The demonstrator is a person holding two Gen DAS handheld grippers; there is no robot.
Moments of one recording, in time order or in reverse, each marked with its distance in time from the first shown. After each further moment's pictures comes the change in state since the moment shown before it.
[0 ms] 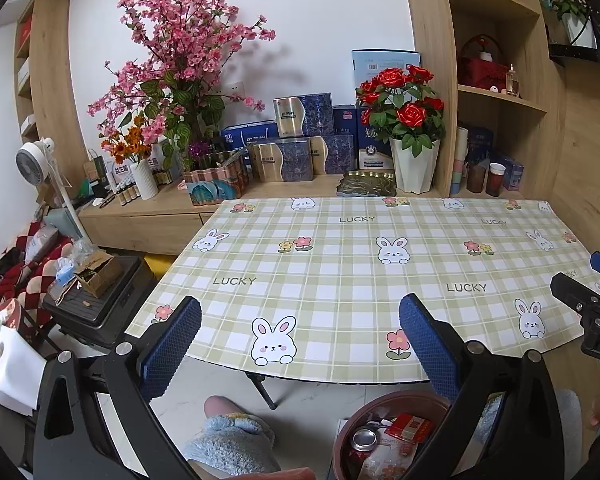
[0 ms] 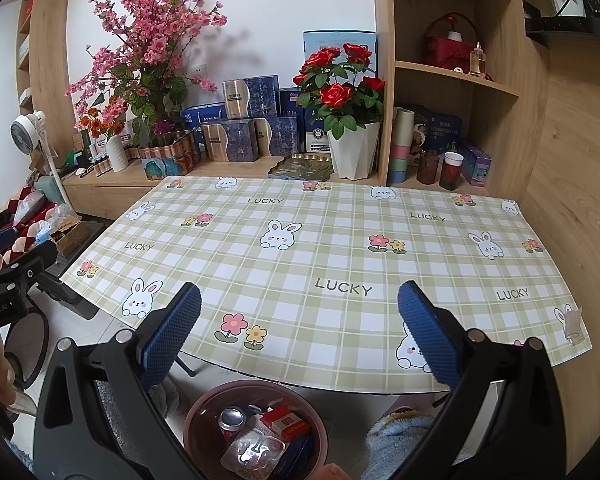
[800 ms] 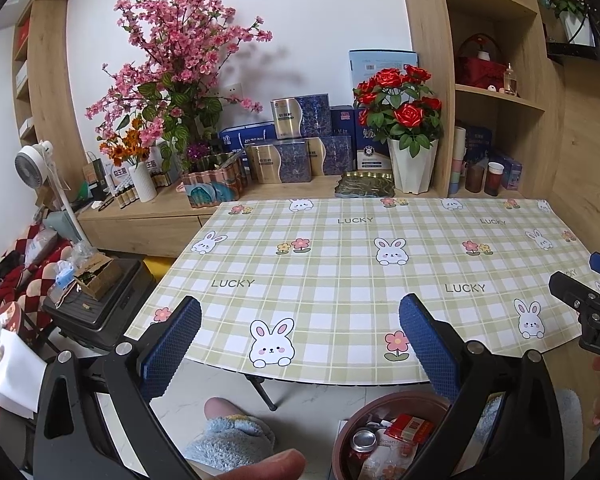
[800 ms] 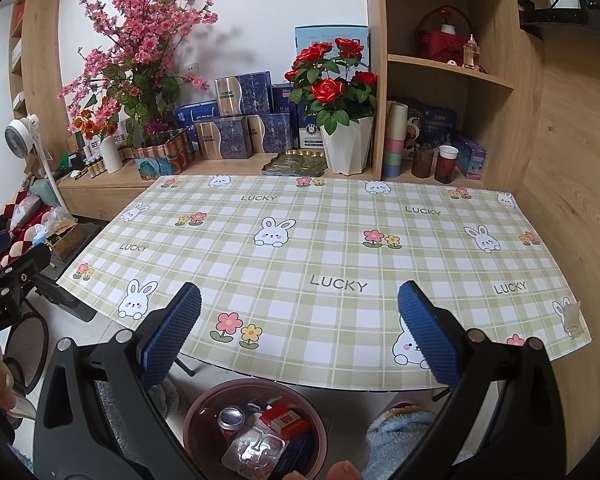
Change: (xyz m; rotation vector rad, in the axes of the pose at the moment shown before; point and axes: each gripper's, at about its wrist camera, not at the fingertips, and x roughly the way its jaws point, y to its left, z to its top) left arm 0.001 -0.002 0.004 0.008 0.002 -0.003; right arm 0.004 -0.008 0.004 0.022 0.016 -0.017
